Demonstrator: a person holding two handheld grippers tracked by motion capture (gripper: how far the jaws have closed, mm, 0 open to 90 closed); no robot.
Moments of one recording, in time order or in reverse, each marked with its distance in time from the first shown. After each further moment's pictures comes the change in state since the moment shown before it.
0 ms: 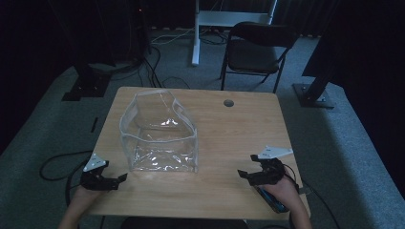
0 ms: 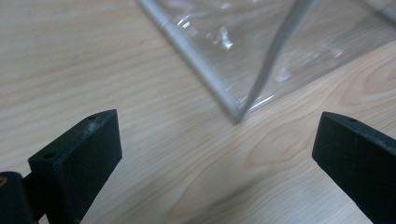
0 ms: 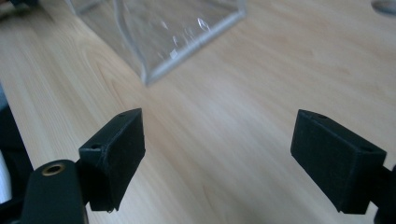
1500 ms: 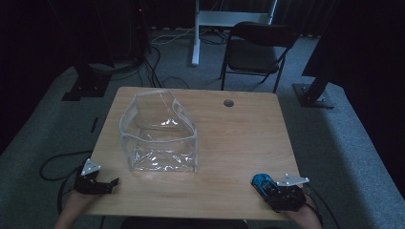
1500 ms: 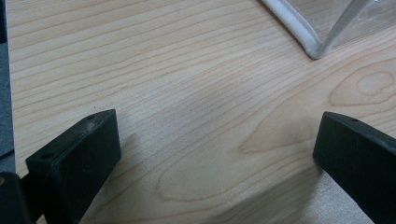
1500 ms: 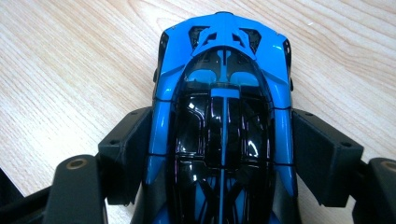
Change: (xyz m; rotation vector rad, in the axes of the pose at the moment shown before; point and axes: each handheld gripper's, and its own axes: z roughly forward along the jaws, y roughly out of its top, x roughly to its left) left arm 0.022 -0.032 0.000 0.119 0.134 -0.011; right arm -0.020 -0.119 -0.021 0.213 -0.163 0.070
